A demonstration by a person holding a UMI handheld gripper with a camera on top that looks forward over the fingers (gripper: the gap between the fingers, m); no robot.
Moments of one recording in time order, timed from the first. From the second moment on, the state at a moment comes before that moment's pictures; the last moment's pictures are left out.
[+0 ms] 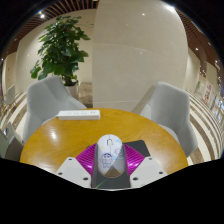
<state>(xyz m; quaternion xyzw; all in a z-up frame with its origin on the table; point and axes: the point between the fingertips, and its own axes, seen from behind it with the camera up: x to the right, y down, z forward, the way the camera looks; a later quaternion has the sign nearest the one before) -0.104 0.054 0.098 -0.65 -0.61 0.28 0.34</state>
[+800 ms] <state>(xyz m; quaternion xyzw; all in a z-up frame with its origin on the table) 0.024 0.055 0.075 -0.69 -0.62 0.27 0.26</state>
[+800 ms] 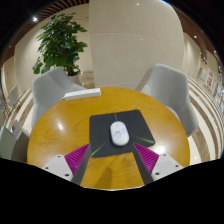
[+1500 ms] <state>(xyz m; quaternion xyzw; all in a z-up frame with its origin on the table) 0.164 -0.017 0.092 -0.68 -0.65 0.23 0.25</state>
